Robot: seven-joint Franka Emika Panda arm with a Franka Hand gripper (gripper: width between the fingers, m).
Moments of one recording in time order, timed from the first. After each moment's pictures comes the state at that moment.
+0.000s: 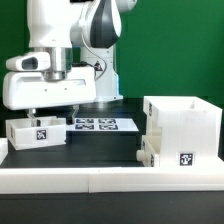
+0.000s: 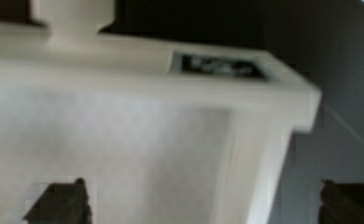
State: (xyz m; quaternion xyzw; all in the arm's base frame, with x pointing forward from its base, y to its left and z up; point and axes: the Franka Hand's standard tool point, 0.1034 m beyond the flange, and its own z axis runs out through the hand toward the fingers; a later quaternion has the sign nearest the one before) arm 0.404 -0.124 0.021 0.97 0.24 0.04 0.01
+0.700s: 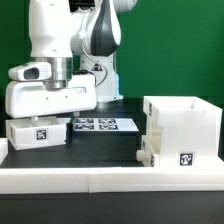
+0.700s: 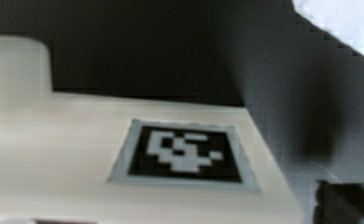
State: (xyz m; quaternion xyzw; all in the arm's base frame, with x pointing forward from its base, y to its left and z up) arm 0.394 -0.121 0.005 0.97 0.24 0.03 0.00
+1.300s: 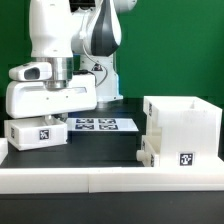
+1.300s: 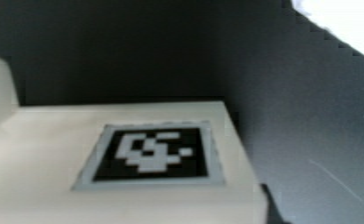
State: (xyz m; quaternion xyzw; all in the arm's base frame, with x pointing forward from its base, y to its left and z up) arm 0.394 -0.122 0.005 0.97 0.24 0.03 0.00
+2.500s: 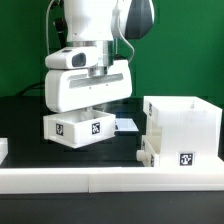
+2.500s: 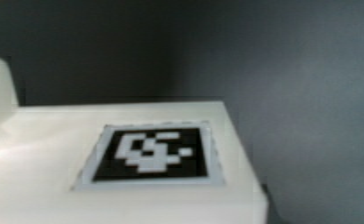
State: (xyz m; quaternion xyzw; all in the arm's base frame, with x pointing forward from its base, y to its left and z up) arm 0.475 -0.038 0.044 0.93 0.36 0.03 -0.02
